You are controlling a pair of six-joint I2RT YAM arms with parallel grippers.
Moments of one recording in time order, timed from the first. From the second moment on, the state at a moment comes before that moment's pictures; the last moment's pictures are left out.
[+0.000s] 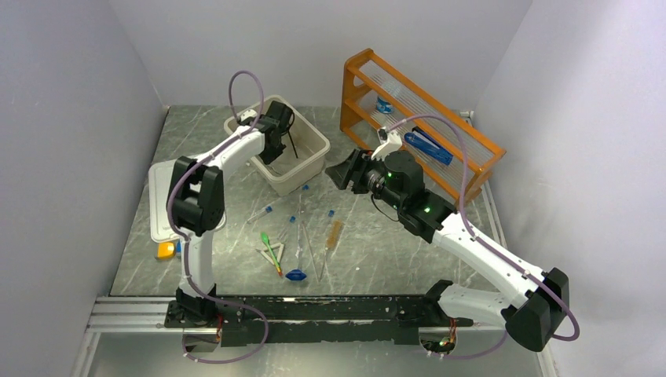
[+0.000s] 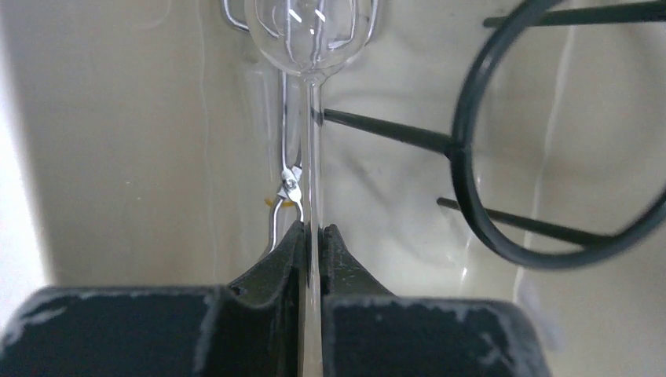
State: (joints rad) left arm -0.42 2.04 1.67 -0.74 -0.48 -1.10; right arm 0.73 1.09 0.94 -0.07 0.04 0.66
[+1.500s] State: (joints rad) left arm -0.40 1.92 1.71 -0.74 -0.47 -0.97; right arm 0.79 1.23 0.87 -0.10 0.09 0.61
